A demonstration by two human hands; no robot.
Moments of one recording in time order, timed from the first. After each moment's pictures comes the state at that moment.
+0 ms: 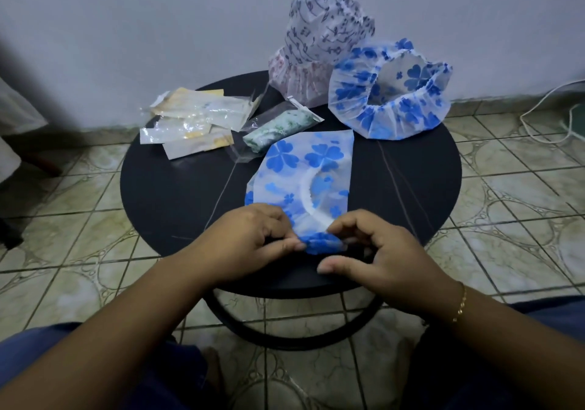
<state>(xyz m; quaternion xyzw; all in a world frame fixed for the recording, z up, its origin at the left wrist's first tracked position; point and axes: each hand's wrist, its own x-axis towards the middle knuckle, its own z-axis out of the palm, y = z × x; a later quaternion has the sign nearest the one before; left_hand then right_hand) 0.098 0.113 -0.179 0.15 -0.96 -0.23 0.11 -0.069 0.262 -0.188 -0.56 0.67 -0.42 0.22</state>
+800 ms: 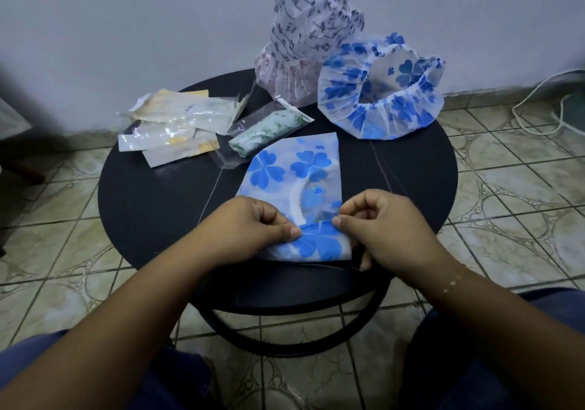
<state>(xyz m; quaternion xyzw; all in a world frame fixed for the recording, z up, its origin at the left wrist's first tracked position) 0.068 0.105 -0.163 0.40 -0.80 -0.45 0.04 -0.086 0.231 -0.172 -0.33 0.76 -0.46 0.33</state>
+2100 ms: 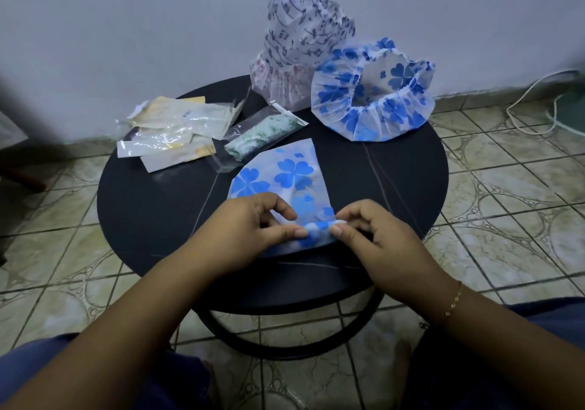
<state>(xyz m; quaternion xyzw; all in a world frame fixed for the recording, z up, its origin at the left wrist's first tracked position) 0.066 0.117 -0.163 0.33 -0.87 -0.36 0.11 -0.087 0.253 -0.190 -0.49 0.74 -0.41 0.17</state>
